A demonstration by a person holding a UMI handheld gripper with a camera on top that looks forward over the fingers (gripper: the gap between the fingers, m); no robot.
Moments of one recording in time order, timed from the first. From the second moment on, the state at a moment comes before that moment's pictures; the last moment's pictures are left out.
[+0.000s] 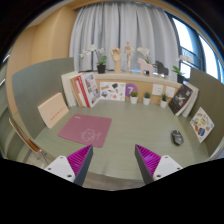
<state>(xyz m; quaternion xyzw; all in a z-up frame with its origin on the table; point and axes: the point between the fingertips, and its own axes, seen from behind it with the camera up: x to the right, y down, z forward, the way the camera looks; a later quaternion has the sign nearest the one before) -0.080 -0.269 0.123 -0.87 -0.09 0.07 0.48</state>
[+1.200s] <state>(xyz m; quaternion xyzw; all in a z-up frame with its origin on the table) 0.226 -0.086 -0.016 -0.93 0.04 -0.01 0.37</state>
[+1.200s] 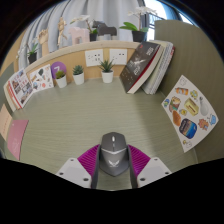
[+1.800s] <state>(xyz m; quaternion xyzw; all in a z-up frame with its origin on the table) 0.166 -0.037 0.160 -0.89 0.08 -0.04 0.45</state>
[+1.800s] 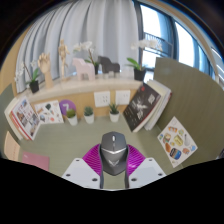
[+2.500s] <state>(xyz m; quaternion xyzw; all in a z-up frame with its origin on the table) -0.268 -0.026 0.104 -0.91 -0.05 0.05 0.40</state>
